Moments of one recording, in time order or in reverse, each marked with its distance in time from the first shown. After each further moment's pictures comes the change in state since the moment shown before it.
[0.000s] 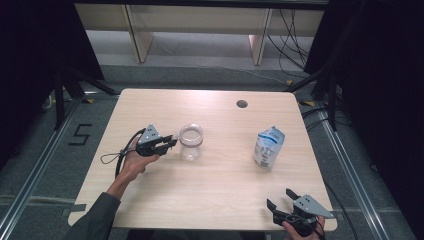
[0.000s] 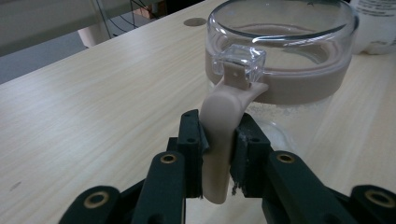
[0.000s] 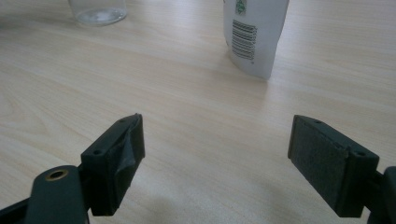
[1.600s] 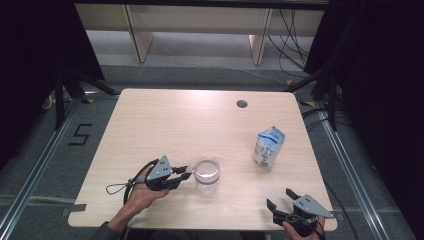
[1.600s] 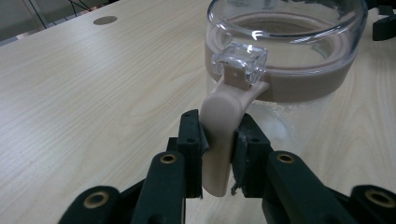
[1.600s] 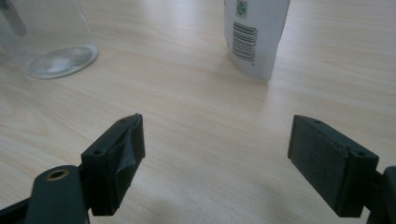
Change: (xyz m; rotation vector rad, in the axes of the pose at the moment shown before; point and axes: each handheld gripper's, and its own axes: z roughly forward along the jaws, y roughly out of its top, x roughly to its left) left arm -0.101 -0.013 -0.027 0.010 -0.150 0.050; right arm -0.001 0.001 0.000 -0.011 0.001 -0.021
